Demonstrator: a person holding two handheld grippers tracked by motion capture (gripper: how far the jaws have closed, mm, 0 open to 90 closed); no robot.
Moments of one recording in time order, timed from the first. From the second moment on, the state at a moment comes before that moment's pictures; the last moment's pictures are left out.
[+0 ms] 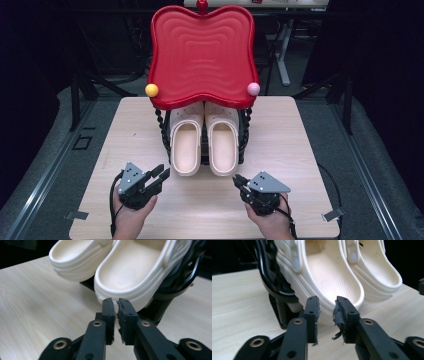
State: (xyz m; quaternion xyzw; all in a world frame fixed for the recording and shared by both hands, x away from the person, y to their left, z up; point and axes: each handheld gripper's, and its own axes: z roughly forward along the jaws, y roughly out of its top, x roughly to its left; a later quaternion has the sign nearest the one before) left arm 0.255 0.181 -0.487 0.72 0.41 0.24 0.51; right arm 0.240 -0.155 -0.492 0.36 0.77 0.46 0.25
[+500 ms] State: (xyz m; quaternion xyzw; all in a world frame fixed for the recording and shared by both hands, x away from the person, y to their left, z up) left arm 0.256 0.167 -0.507 0.76 0.39 0.21 0.48; right arm 0.252 -0.144 -0.507 0.37 0.78 0.45 0.23
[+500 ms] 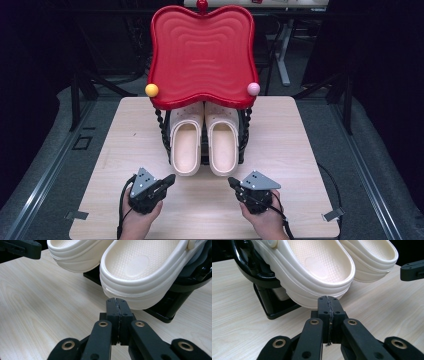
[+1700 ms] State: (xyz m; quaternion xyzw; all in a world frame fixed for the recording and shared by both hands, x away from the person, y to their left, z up) left arm 0.273 0.161 -0.508 0.75 0.41 0.20 0.47; right arm 0.263 -0.131 -0.513 0.37 0.78 0.45 0.23
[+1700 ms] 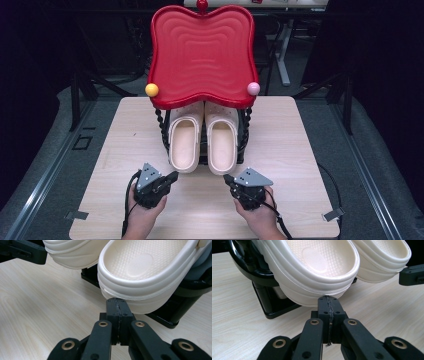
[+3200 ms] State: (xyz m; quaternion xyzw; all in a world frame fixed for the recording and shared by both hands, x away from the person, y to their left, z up) left arm 0.347 0.136 -0.499 0.73 0.43 0.21 0.48; right arm 0.336 -0.126 -0.499 0.42 0.74 0.47 0.25
